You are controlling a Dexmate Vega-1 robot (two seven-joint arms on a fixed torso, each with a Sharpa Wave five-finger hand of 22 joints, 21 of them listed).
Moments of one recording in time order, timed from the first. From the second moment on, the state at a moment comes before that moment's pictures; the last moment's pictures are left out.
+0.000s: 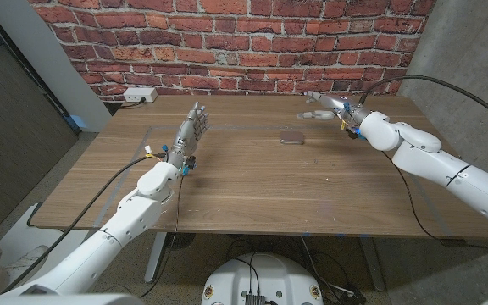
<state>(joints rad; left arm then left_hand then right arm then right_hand) 1.03 0.59 0.35 -1.63 -0.60 -0.22 0.13 0.20 0.03 0.12 0.06 0.21 0.07 -0.16 0.21 0.19 0.14 -0.06 0.23 0.19 0.04 -0.03 0.19 0.18 0.07 0.00 0.21 0.18 -0.66 -0.92 -0.59 -1.73 -0.39 -0.05 0.05 0.44 -0.03 0.20 -0.14 0.18 -0.05 0.00 0.21 0.19 0.22 -0.04 0.27 0.21 0.03 -0.01 0.19 0.17 0.10 0.12 0.23 0.17</state>
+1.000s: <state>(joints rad) 1.00 0.58 0.37 -1.60 -0.59 -0.20 0.12 0.21 0.04 0.12 0.06 0.20 0.07 -0.16 0.21 0.19 0.14 -0.06 0.23 0.19 0.05 -0.03 0.19 0.18 0.08 0.00 0.20 0.18 -0.50 -0.83 -0.73 -1.64 -0.54 -0.07 0.29 0.54 0.00 0.23 -0.16 0.18 -0.17 -0.01 0.19 0.20 0.12 0.04 0.25 0.22 -0.03 0.05 0.18 0.17 0.09 0.21 0.20 0.17</state>
